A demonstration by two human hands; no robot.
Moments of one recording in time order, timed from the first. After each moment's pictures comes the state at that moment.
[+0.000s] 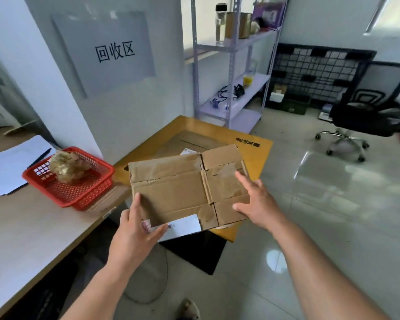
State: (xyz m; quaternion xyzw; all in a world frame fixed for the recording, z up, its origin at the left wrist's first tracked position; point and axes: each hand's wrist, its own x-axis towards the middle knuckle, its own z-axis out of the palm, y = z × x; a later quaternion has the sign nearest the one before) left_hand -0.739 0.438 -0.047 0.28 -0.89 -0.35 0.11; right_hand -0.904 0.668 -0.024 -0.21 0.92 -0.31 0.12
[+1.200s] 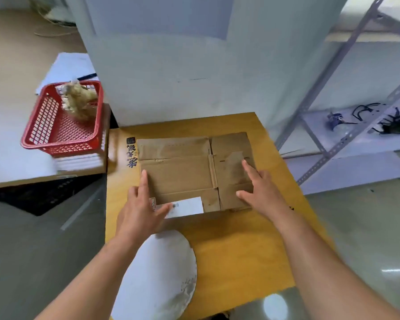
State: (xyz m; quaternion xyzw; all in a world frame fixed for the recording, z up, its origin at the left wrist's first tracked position) left_hand -1.041 0.460 -0.105 0.64 -0.71 -0.28 0.09; right_hand -1.315 0.516 -0.086 -0.52 0.81 -0.12 0.24
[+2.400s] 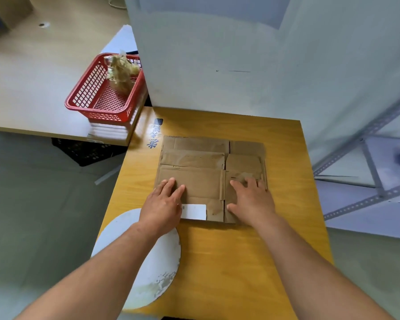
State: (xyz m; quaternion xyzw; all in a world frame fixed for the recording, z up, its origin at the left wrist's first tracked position) left_hand -1.094 0.473 -0.149 0.63 -0.76 -0.17 -0.08; right_hand -1.315 0.468 -0.115 -0.66 0.72 0.11 0.20
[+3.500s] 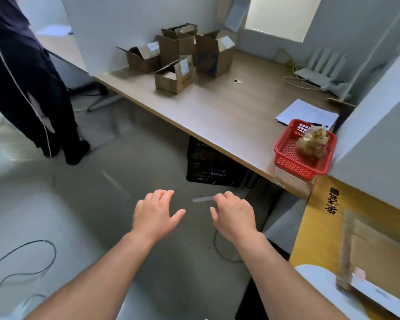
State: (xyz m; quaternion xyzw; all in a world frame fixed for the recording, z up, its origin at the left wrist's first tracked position) left_hand -0.649 0.611 -0.090 0.85 -0.51 -0.08 0.13; right_hand -0.816 0.520 -0.068 -0.90 0.44 -0.04 0.06
